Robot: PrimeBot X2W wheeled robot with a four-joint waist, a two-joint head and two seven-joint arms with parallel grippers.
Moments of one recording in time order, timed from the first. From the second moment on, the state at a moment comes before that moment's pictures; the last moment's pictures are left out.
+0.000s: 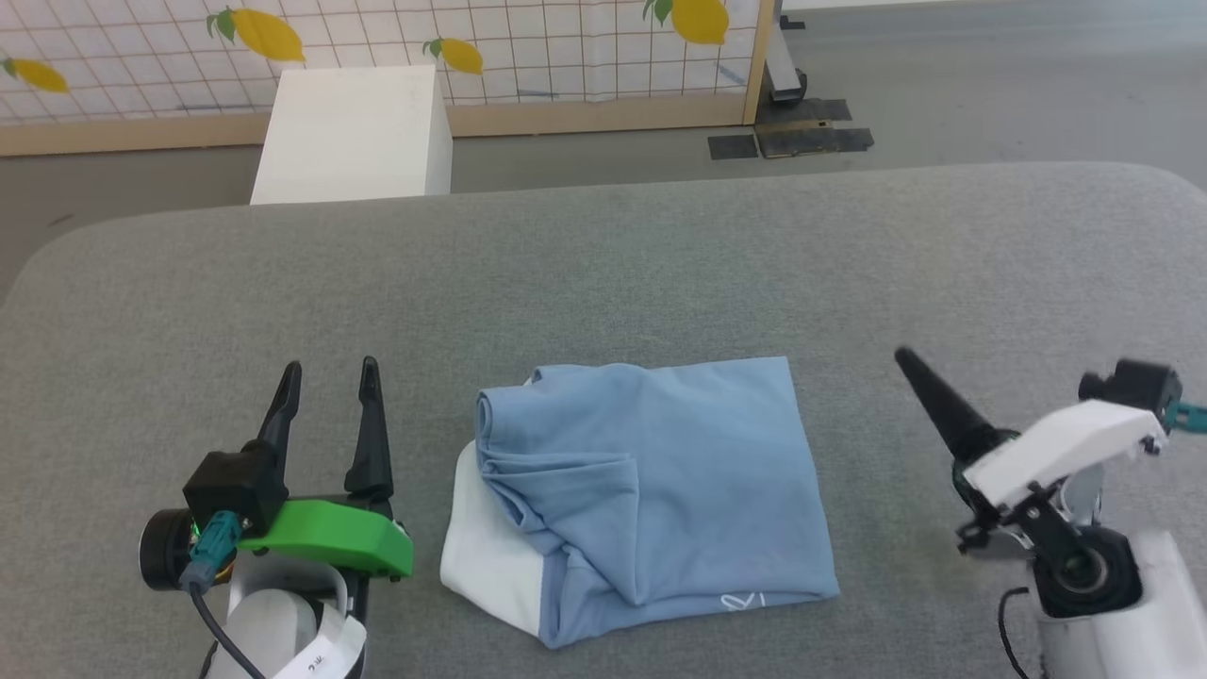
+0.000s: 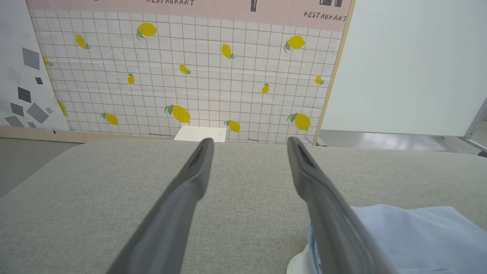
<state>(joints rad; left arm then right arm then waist) -0.15 0.05 0.04 0.18 -0.14 -0.09 -0.26 -0.27 -0.06 -0.12 0.30 0.92 0.13 0.37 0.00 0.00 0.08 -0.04</state>
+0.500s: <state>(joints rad) -0.16 0.05 0.03 0.19 -0.14 -0.09 -0.26 -0.43 -0.05 -0.22 0.72 1.04 0.13 0.83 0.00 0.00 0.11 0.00</state>
